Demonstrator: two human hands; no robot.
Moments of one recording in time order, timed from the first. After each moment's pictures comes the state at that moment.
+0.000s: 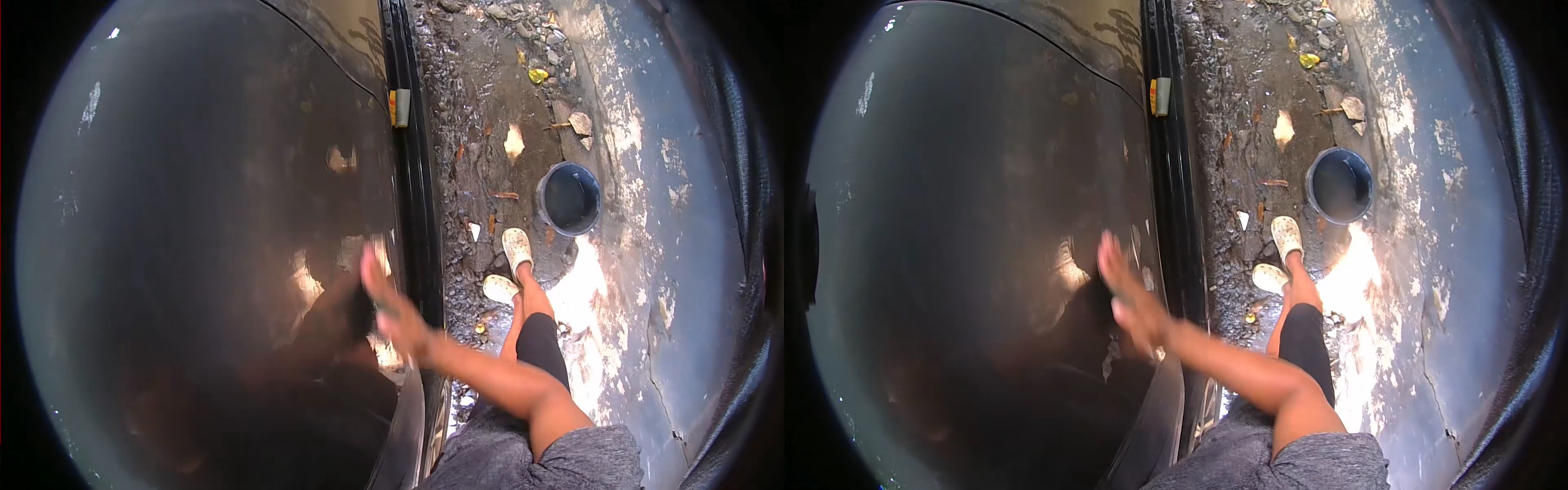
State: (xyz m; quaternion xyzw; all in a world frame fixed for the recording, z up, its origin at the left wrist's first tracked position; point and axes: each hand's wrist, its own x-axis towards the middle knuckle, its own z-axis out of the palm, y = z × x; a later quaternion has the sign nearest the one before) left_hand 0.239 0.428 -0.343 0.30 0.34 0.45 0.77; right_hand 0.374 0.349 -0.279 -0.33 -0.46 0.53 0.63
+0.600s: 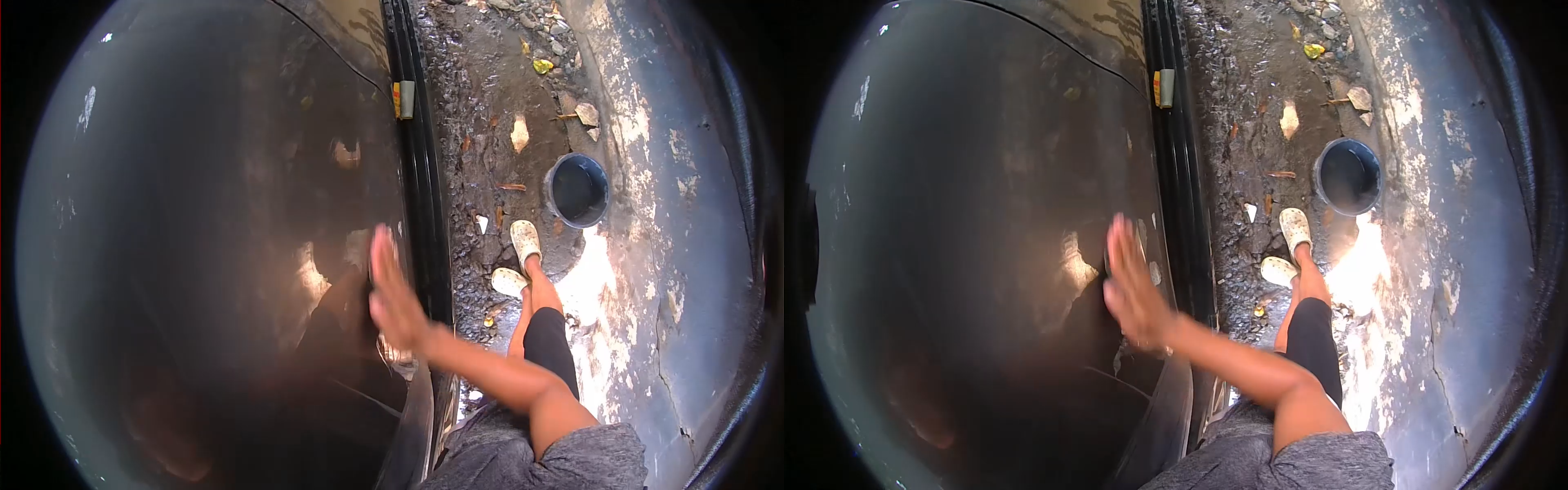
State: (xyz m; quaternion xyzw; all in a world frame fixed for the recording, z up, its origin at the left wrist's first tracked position) left_hand 0.261 0.442 -0.337 0.34 0.37 0.40 0.76; right_hand 0.363 0.359 -0.270 -0.45 -0.47 0.46 0.60
